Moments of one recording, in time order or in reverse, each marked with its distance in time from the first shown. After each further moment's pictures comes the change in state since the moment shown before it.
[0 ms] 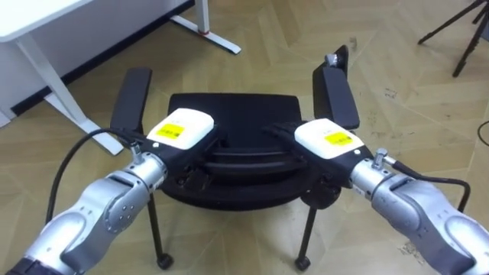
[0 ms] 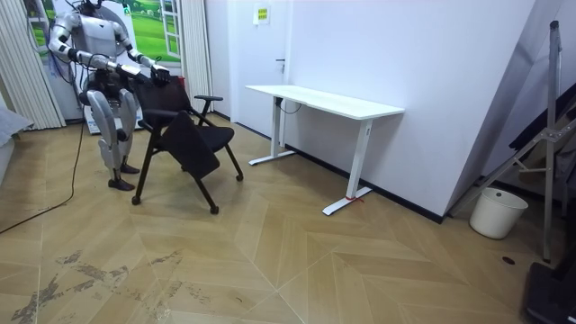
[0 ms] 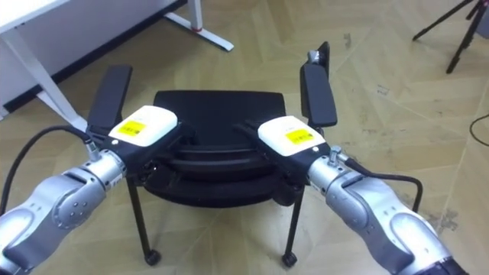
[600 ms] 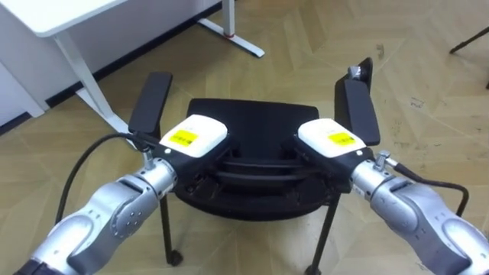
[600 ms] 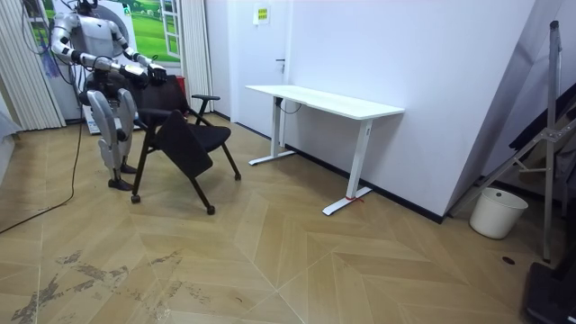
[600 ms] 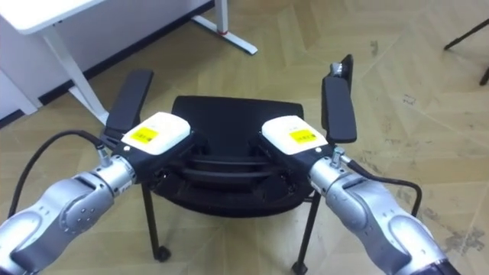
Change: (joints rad) left arm 0.000 0.001 -0.036 -0.012 -0.001 -0.040 -0.012; right arm 0.010 0.026 -0.016 0.047 0.016 -0.026 -0.041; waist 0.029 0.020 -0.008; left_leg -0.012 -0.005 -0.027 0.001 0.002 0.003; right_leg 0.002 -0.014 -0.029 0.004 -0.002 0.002
